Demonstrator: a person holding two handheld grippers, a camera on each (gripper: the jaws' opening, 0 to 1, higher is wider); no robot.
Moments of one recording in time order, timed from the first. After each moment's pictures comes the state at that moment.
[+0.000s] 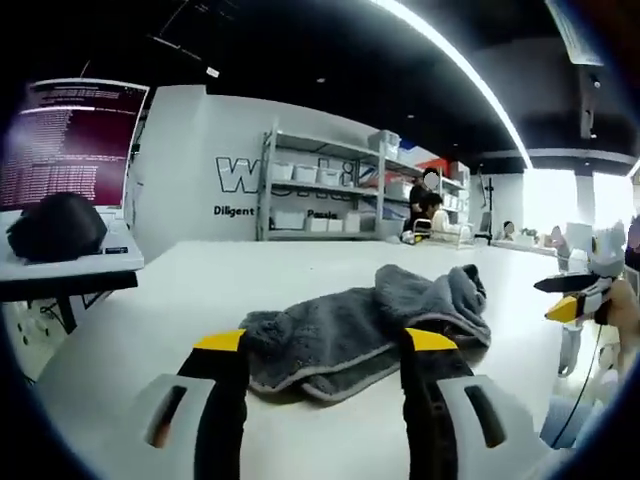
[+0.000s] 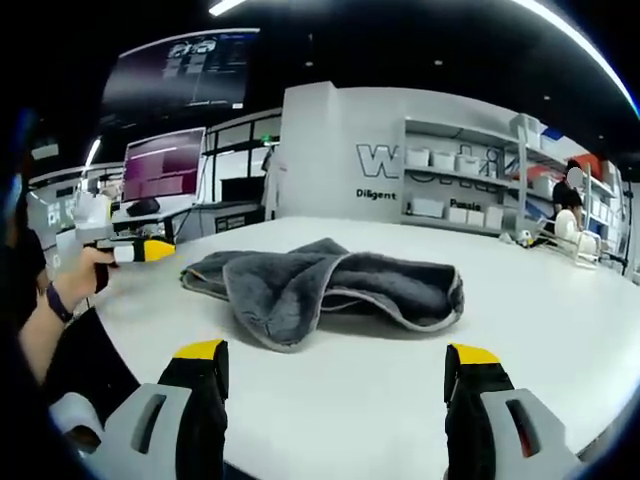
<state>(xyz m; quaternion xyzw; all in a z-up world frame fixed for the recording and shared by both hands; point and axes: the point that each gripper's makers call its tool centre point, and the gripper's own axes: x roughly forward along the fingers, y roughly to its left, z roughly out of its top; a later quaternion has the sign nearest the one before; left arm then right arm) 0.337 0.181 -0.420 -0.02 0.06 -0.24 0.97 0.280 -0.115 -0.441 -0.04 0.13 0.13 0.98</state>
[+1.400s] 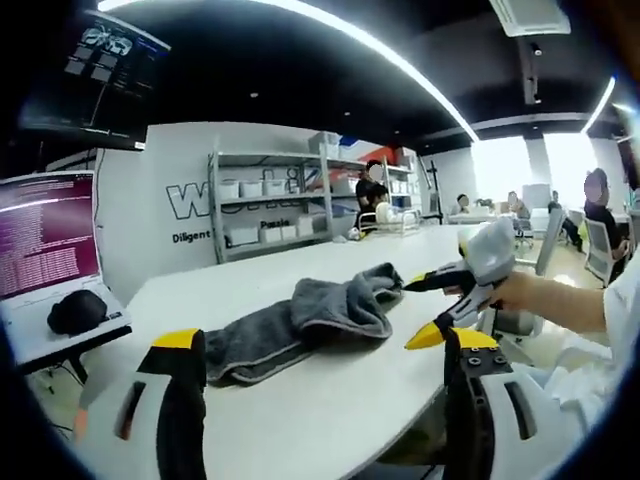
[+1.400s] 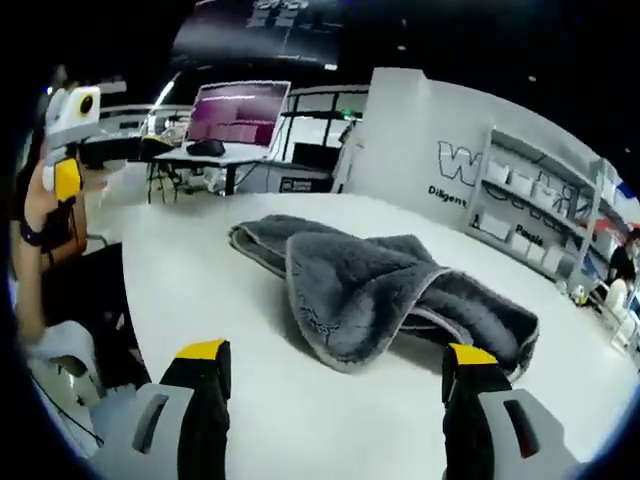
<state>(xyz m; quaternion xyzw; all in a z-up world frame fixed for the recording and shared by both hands) 0.242 0.142 -0.367 0.07 0.04 -0.32 0.94 0.308 -0.049 -0.455 -0.22 0.15 0.26 0.93</state>
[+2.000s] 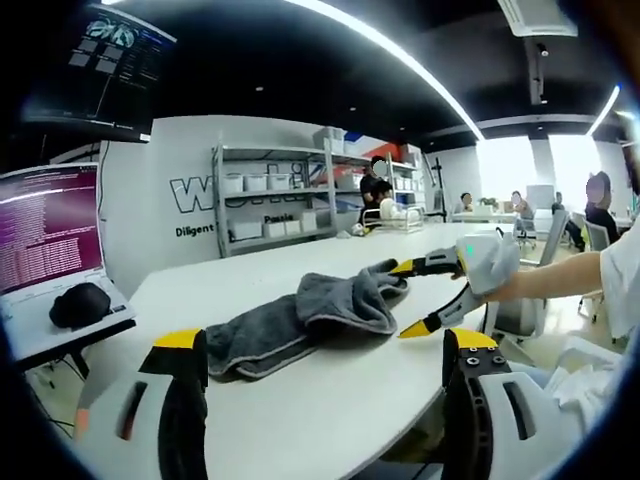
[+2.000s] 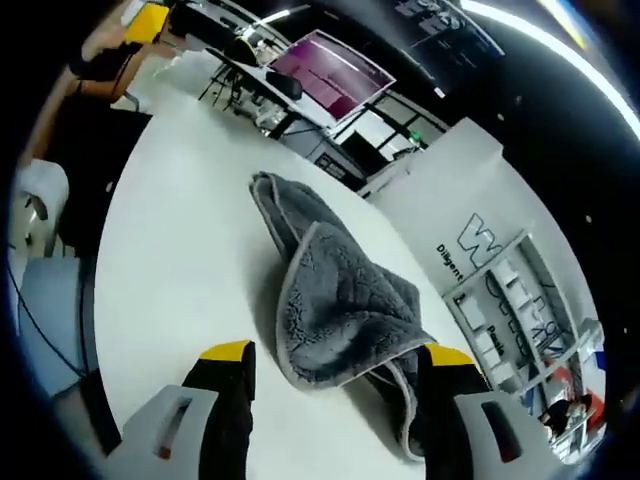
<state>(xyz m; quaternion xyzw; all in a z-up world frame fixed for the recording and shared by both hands) 0.243 0.149 -0.368 0.06 0.05 -0.31 0.95 0.326 -0.038 -0.452 -0.46 0.07 0.27 0.84</state>
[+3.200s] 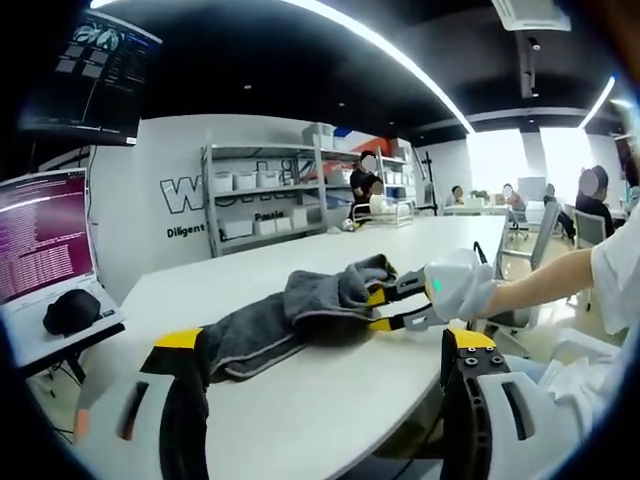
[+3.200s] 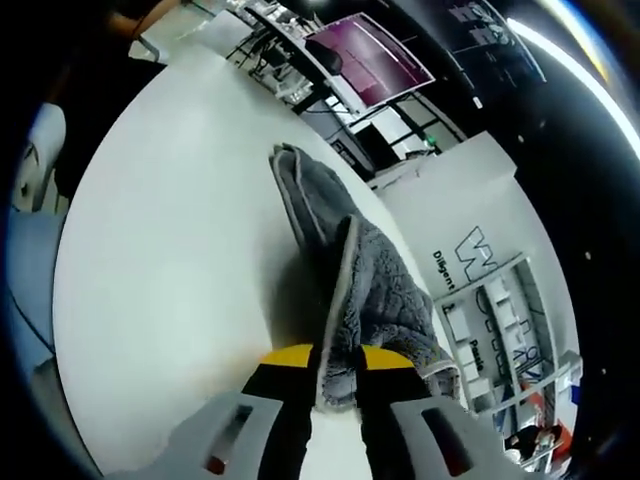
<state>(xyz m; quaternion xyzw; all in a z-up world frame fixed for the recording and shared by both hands) 0.233 0.131 -0.372 0.08 0.05 -0.33 0.94 0.343 -0.021 -0.475 -0.51 0.07 0.26 0.82</state>
